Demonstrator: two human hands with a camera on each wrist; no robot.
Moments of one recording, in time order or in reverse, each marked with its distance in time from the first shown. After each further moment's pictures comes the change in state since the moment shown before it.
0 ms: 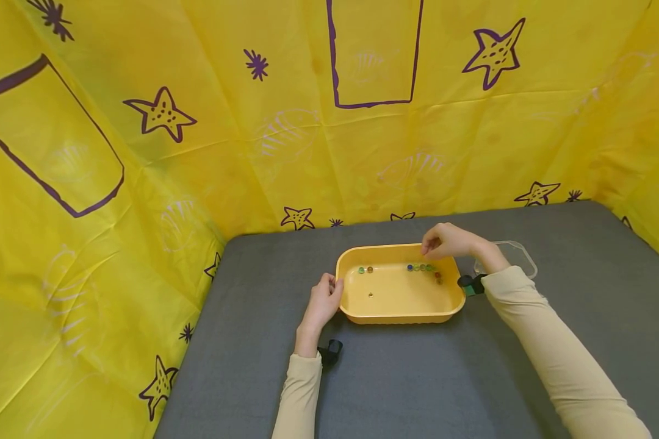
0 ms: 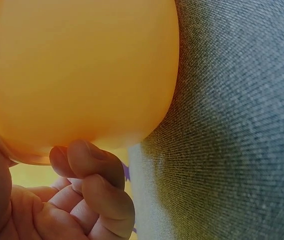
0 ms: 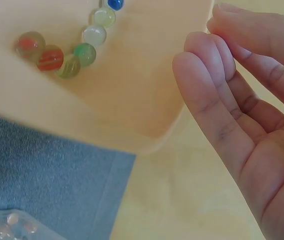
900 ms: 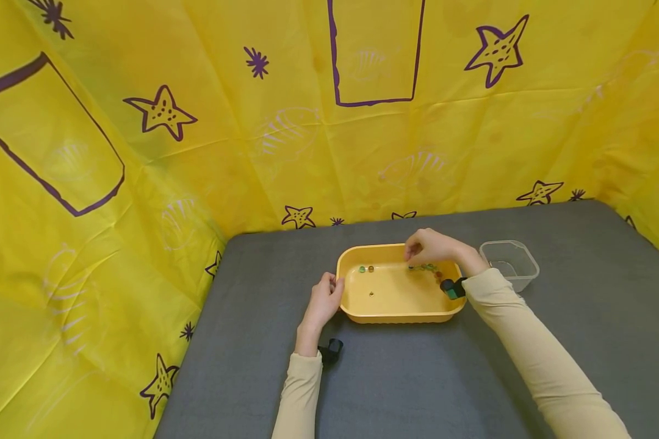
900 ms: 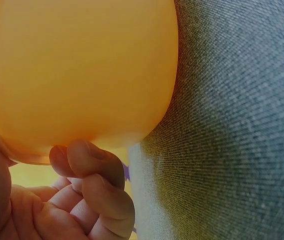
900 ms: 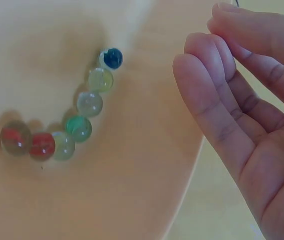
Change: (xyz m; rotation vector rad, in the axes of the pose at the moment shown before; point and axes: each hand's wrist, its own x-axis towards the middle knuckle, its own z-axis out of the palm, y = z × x) left_hand -0.001 -0.001 0.000 0.003 0.002 0.019; right_hand 0.025 -0.008 0.024 0.009 -0.047 -0.039
